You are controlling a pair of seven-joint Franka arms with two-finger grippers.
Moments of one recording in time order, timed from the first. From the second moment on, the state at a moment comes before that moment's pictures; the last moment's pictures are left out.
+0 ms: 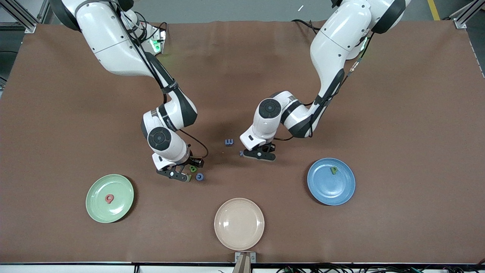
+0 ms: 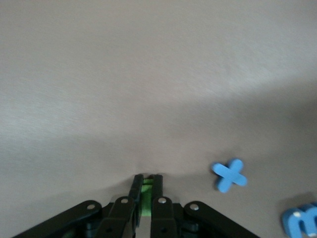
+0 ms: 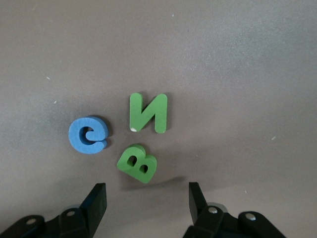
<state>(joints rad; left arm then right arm) -0.51 0.80 -0.21 -1.60 0.28 2.52 -0.71 0.35 0.72 0.09 -1.66 -0.02 2.38 0.74</state>
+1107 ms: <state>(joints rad) -0.17 0.71 -0.24 -1.59 0.28 2.31 -0.56 0.35 0.74 0.09 -1.65 -0.02 2.44 0.74</state>
